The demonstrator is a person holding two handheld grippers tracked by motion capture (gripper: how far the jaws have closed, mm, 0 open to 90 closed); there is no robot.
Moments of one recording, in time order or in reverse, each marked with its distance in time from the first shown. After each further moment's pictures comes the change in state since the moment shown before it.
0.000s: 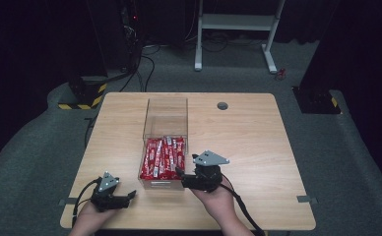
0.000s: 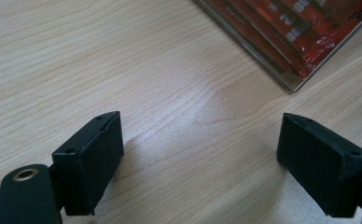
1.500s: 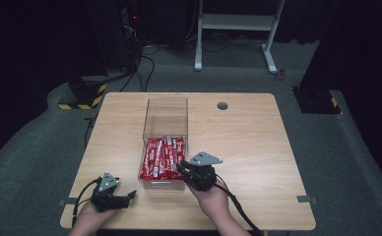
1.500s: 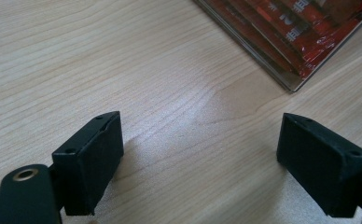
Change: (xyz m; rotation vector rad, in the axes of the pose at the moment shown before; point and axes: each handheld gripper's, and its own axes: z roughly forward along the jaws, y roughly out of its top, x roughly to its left) left arm 0.000 0.000 0.000 0.000 0.001 0.002; right arm 0.006 -0.006 0.018 0.038 0.010 0.026
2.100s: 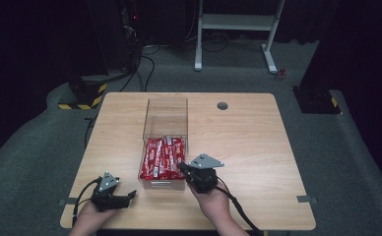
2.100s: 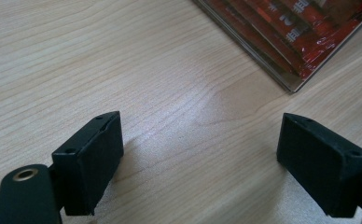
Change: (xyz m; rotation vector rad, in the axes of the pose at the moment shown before) left arm 0.000 0.000 0.000 -0.001 -0.001 0.000; right arm 0.005 -0.002 -0.009 -0.020 -0.014 -0.006
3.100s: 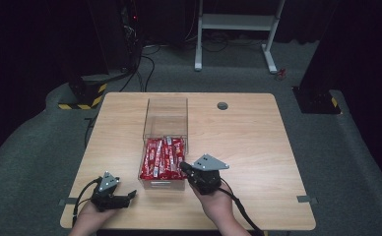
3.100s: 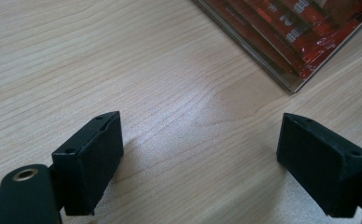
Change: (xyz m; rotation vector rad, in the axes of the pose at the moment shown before) left arm 0.000 0.000 0.000 -0.001 0.002 0.001; right arm 0.001 0.005 -0.015 -0.050 0.007 -0.027
